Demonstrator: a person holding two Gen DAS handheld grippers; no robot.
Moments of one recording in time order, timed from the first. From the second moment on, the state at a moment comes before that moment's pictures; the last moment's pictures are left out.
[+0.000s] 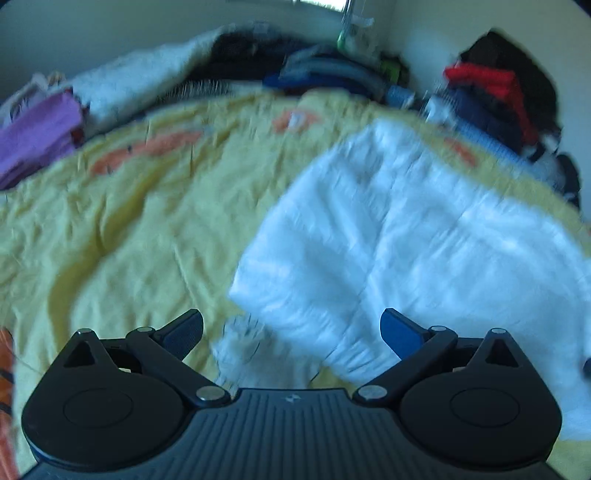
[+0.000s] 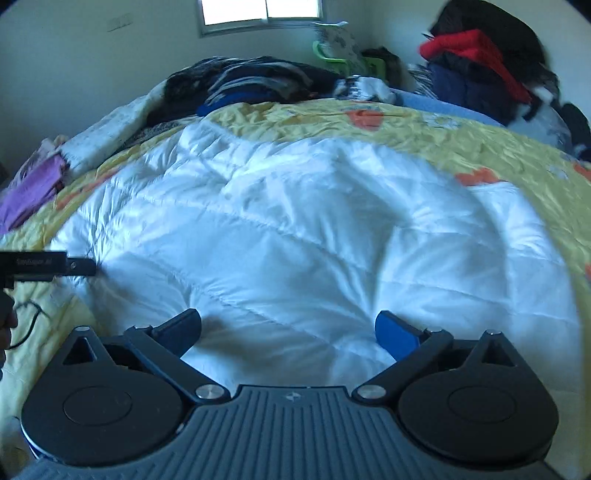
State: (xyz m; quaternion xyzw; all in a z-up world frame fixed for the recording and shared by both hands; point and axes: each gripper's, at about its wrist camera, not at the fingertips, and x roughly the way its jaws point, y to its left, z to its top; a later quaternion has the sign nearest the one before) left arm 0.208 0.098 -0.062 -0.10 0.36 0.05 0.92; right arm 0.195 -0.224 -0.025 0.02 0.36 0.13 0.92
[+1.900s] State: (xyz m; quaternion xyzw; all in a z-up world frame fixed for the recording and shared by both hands) left arm 0.244 0.087 -0.095 -0.32 0.35 0.09 0.87; right arm 0.355 -0.292 -0.100 0.44 0.35 0.18 0.81
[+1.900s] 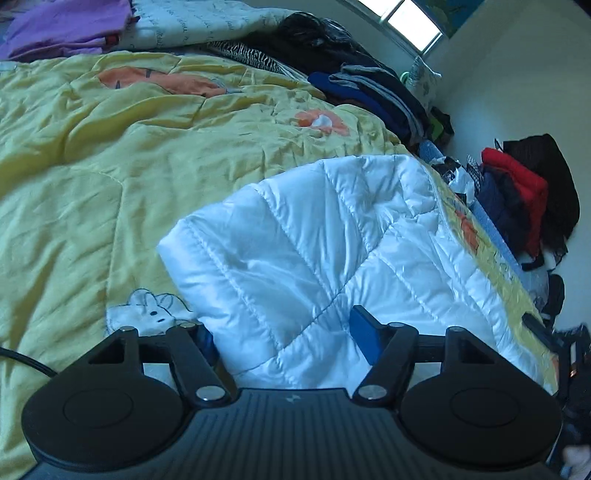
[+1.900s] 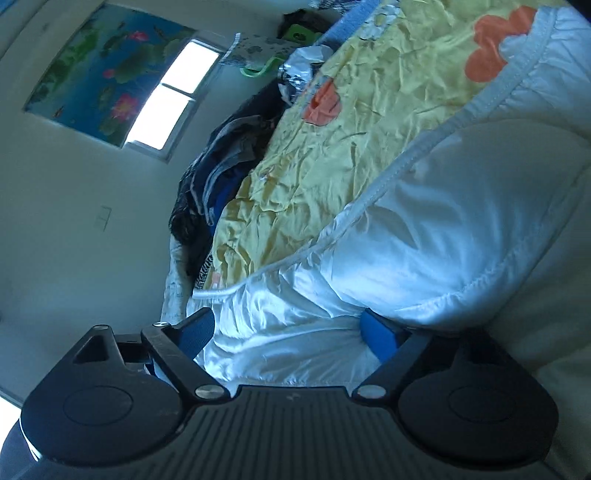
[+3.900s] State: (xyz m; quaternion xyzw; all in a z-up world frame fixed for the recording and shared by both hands) left arm 0.125 -0.239 -0.051 0.30 0.15 -0.30 0.89; right arm 0.242 -0.523 -0.063 0.43 0.32 0.12 0.84
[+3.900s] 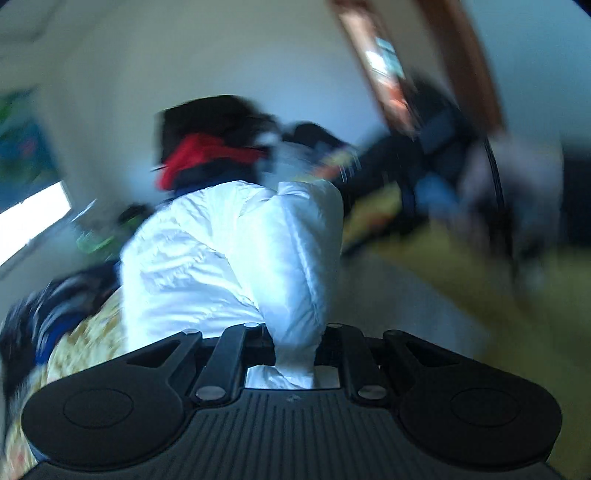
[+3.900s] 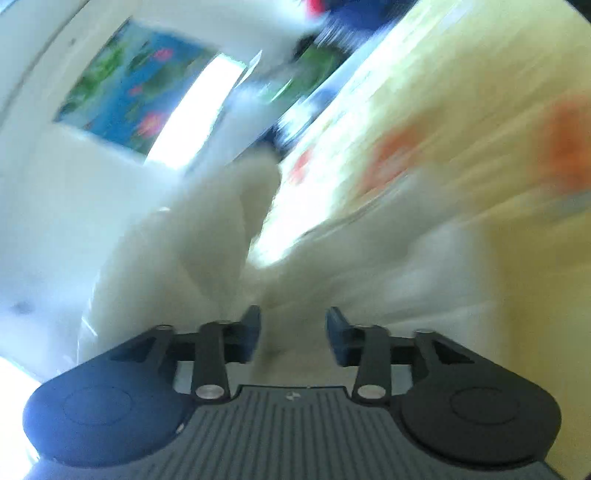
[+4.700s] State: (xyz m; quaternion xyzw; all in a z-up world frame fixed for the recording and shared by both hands) left arm 0.100 -0.269 -0.115 0.36 0.14 -0.35 0.85; right arm 0.323 -0.422 -0.051 0.16 0.36 0.12 0.91
